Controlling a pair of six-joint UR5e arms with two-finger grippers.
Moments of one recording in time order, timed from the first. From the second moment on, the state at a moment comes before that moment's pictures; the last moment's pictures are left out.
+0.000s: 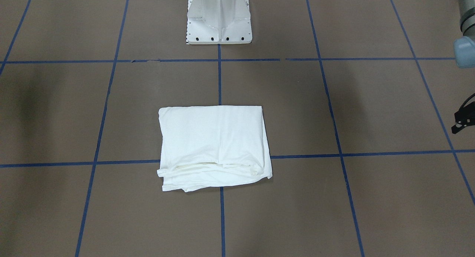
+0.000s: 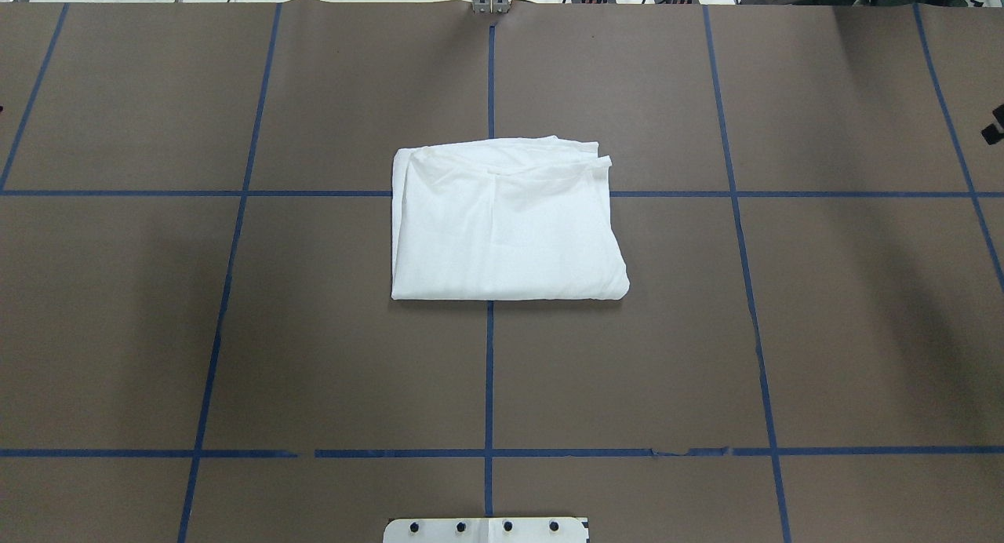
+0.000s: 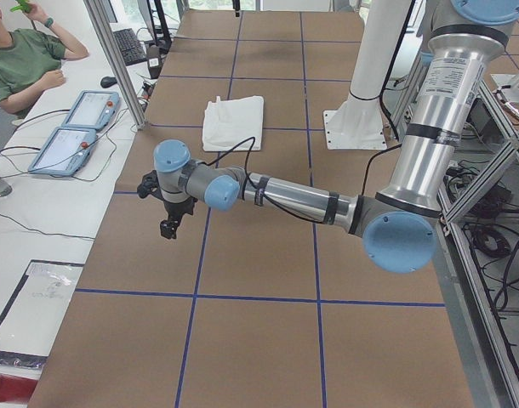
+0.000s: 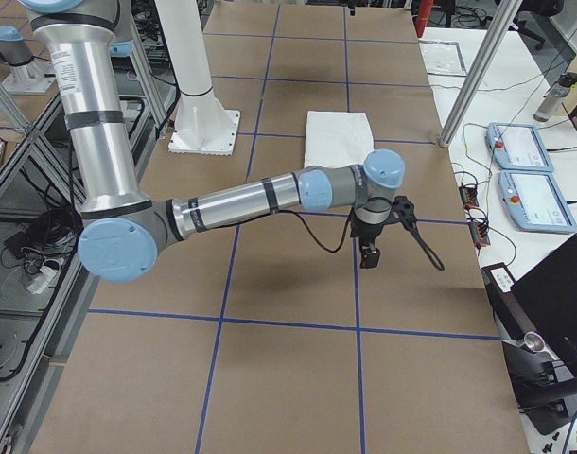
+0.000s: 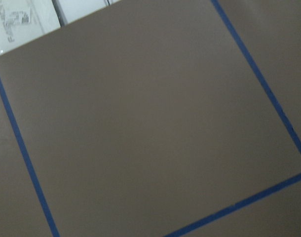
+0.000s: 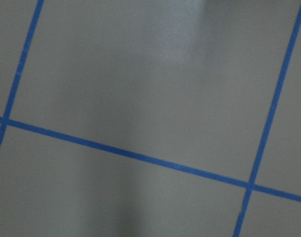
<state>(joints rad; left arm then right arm) -1.39 -1.77 -1.54 -1.79 -2.31 -0.04 1.43 -1.45 1.70 -1.68 2.32 0.00</state>
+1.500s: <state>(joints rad) -1.57 -1.61 -1.62 -1.43 -2.29 0.19 1.59 -1.76 1.82 -1.67 2.33 -0.07</state>
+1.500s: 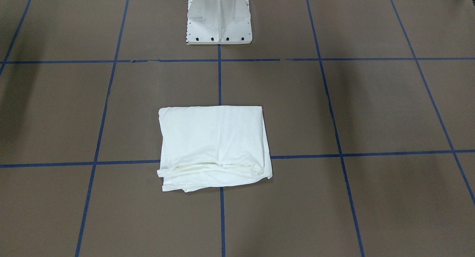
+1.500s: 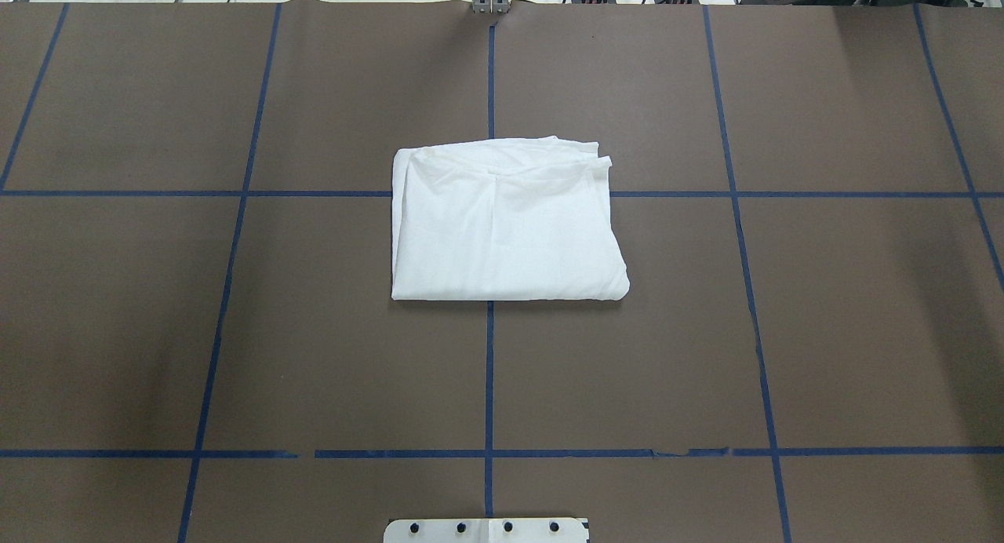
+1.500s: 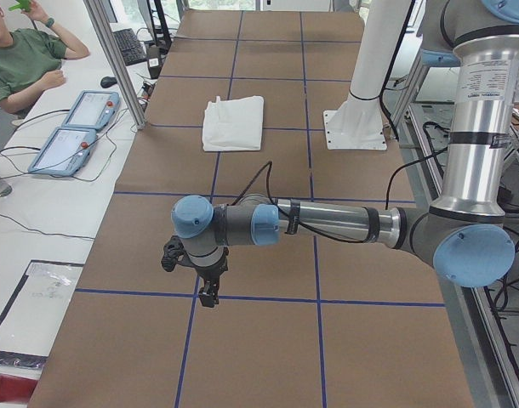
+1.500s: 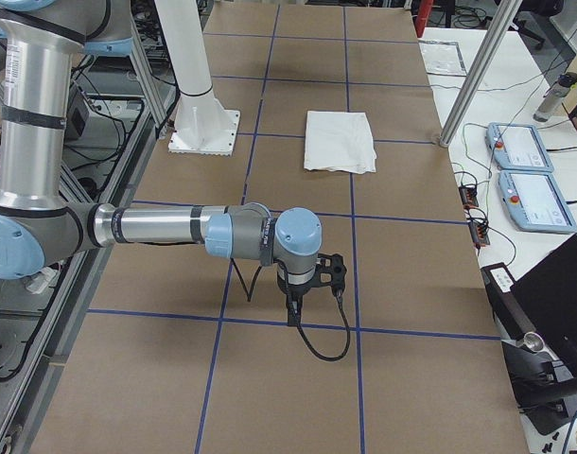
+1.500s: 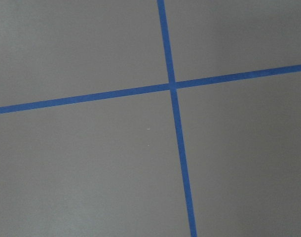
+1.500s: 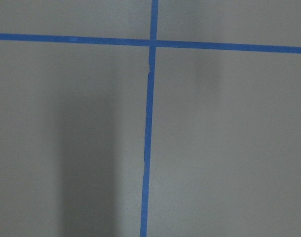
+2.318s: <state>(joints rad) -1.57 -1.59 -1.66 -1.43 -2.28 0.19 1.59 -1.77 1.82 -1.67 2.33 -0.06</state>
